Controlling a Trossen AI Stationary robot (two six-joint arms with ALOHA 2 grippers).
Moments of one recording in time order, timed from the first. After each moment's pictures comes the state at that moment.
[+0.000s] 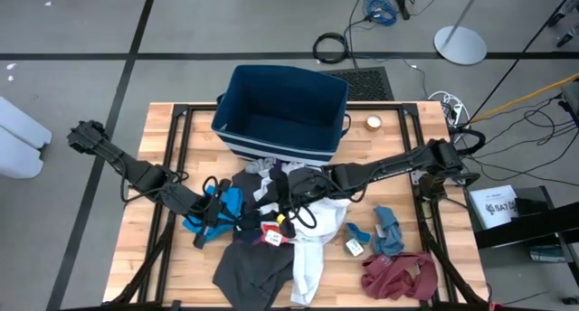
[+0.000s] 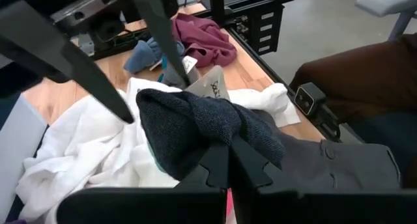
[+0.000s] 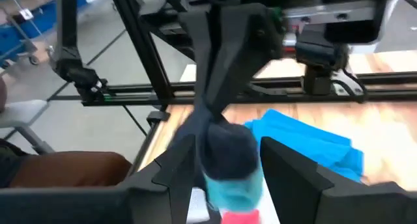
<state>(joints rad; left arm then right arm) -0.54 0.96 0.83 -0.33 -0.19 0.03 0.19 1.85 1.56 -0.06 -0.09 0.20</state>
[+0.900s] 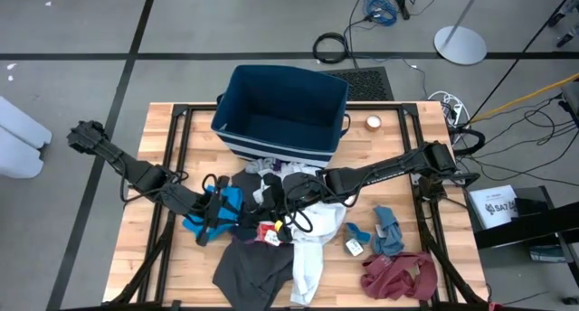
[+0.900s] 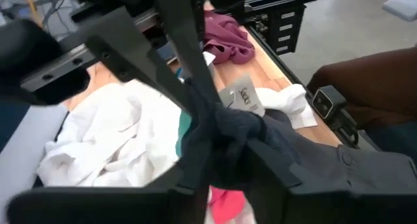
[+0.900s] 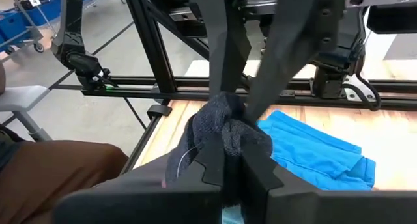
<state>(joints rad) -0.54 0.96 0.83 -0.34 -0.26 -0.02 0.20 1.90 1.56 0.00 -0.11 0.14</state>
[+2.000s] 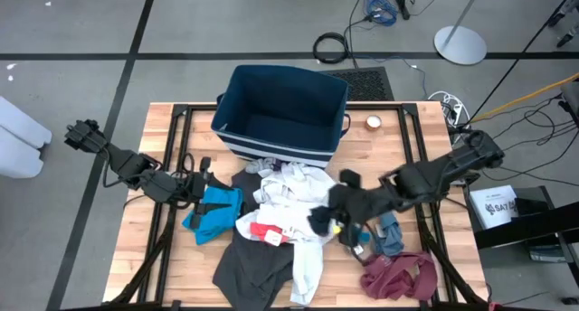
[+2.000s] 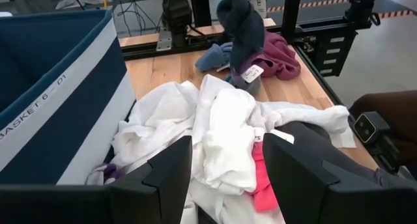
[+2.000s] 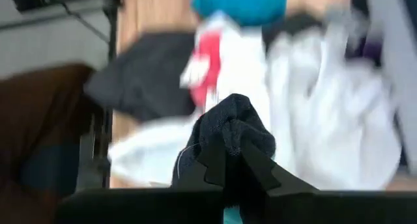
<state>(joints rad) -0.54 0.80 0.85 -0.47 -0.43 -0.10 0.47 1.49 1.56 -0.95 0.27 0.58</state>
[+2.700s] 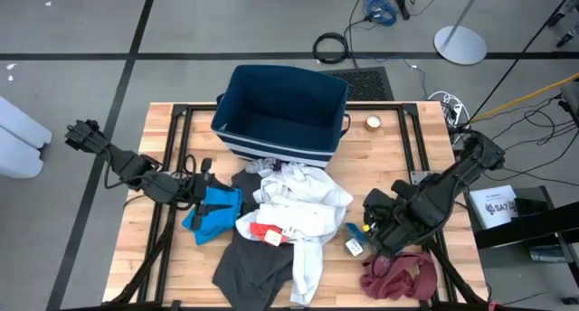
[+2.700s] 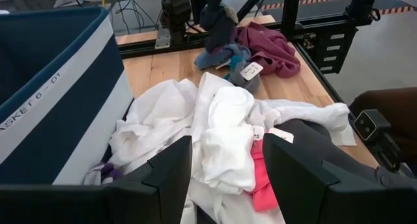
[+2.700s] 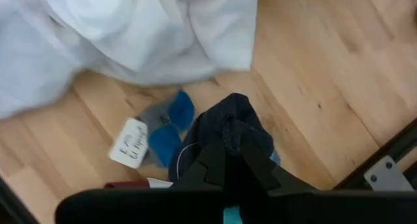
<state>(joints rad) -0.54 0.82 0.85 -0.46 -0.43 -0.10 0.68 1.50 1.46 -1.52 0.35 1.33</state>
